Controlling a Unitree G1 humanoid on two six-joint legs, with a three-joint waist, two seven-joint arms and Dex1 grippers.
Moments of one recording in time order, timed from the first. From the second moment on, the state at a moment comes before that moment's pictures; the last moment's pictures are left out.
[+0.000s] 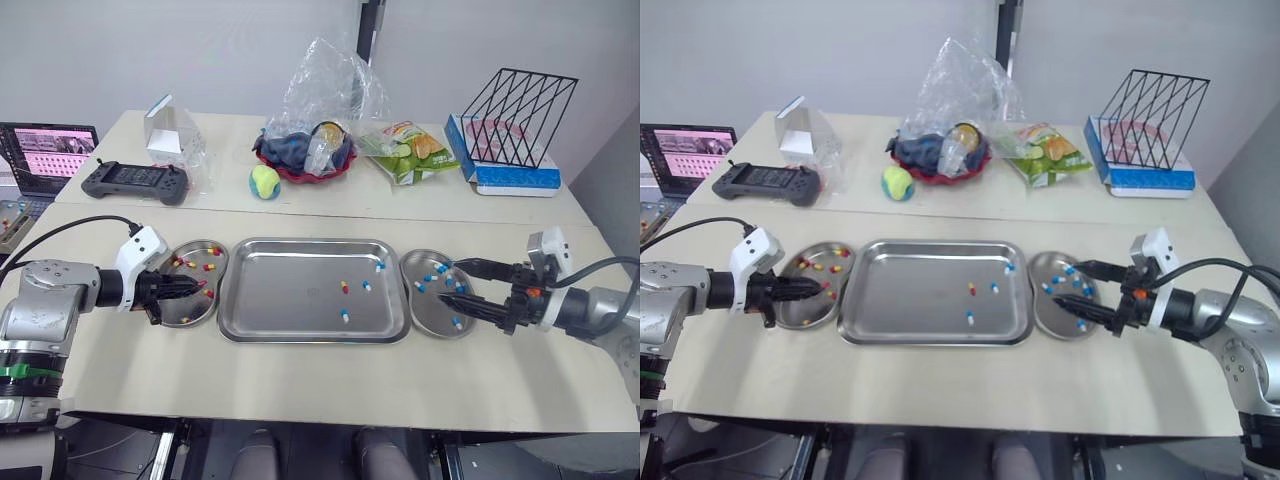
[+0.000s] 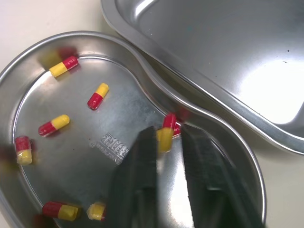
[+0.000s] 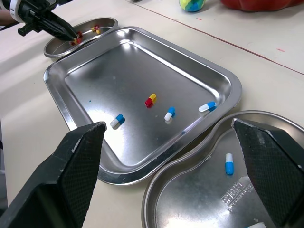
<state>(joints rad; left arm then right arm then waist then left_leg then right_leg) -0.43 0.92 0.09 0.22 -0.20 0.49 -1.25 -0.17 -0.86 -0.29 -0.21 0.71 0.66 1.06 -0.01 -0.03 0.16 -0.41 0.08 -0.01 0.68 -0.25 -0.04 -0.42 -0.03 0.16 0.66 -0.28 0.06</state>
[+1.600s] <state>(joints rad) -0.10 0.84 0.66 0.51 -0.47 0.04 -1.05 -0.27 -0.83 -0.34 0.25 0.52 0.31 1.04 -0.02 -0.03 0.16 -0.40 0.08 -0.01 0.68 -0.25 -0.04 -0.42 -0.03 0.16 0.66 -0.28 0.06</state>
